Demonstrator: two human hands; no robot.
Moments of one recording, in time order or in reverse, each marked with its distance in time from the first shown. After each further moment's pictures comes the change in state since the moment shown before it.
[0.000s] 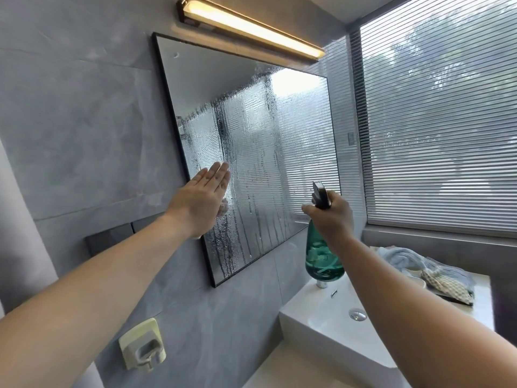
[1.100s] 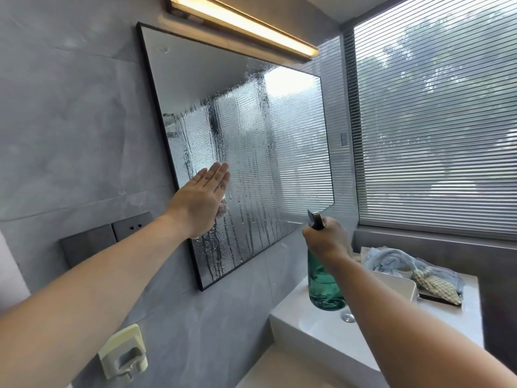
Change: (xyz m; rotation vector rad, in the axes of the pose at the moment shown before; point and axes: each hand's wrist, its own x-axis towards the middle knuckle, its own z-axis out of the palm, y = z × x) left_hand 0.019 0.017 0.011 0.021 -0.018 0.002; right_hand 0.001 0.049 0.005 -0.280 -0.052 0.164
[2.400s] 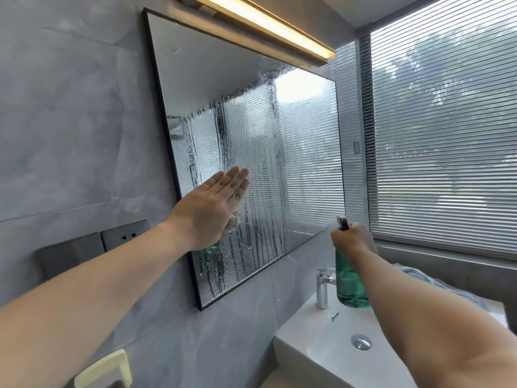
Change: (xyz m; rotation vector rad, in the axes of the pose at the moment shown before) left_hand 0.016 -0.010 0.022 0.095 0.170 0.197; right_hand 0.107 0.031 0.024 -0.066 0.020 0.111
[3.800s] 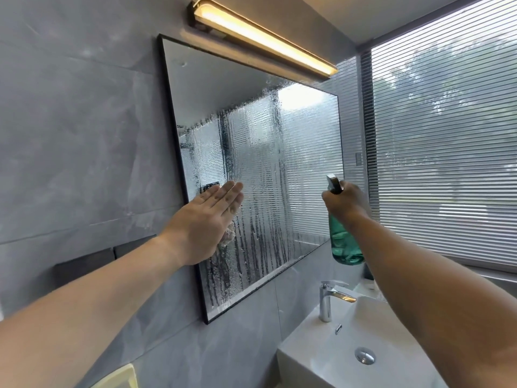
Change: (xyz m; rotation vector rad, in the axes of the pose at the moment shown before) left_hand -0.017 -0.020 -0.011 0.007 -0.017 -0.037; right_hand 0.003 -0.118 -0.042 -0.013 0.118 -0.295
